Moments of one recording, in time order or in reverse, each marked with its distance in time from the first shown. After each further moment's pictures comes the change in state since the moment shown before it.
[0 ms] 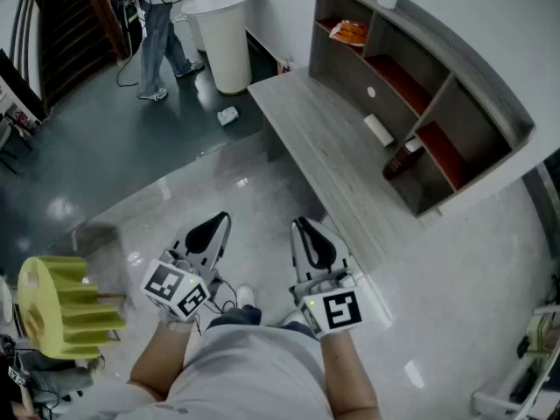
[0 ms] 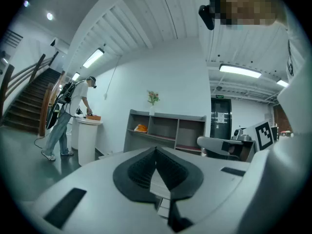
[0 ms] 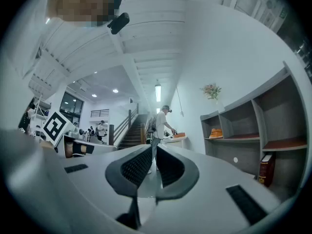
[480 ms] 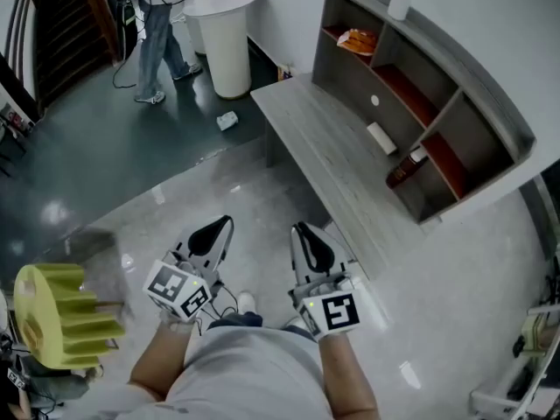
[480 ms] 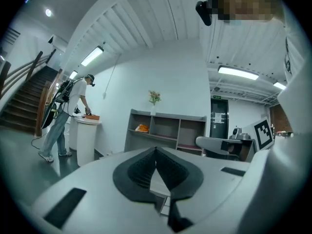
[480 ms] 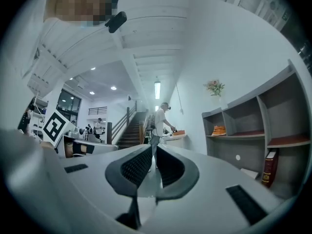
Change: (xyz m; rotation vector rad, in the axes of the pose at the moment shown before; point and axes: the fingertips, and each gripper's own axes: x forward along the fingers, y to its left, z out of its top) left arm -0.007 0.047 0.002 0.010 0.002 -0.039; right arm 0.038 0.028 -0.019 -0.002 0.043 -0.020
